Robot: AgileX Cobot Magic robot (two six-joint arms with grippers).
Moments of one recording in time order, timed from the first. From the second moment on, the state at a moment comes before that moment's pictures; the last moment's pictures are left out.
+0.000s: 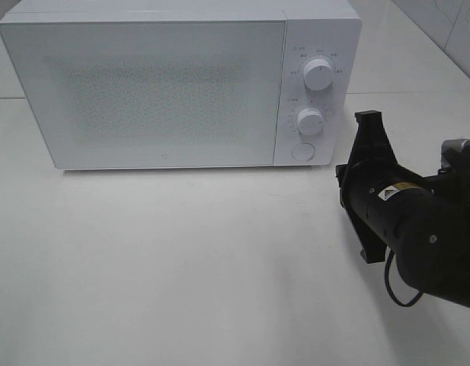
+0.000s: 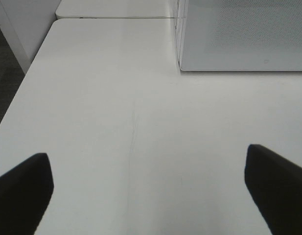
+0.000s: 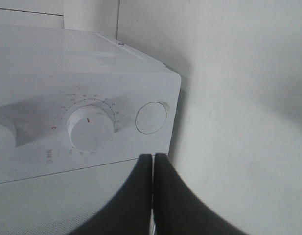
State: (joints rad) left arm 0.01 0.00 -0.51 -0.01 1.07 0.01; right arm 0.74 1.73 -0.46 0.94 -0.94 1.14
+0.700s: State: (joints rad) left arm 0.01 0.00 -0.51 -0.01 1.07 0.01; right arm 0.62 1.95 -0.68 0.81 -0.93 1.27
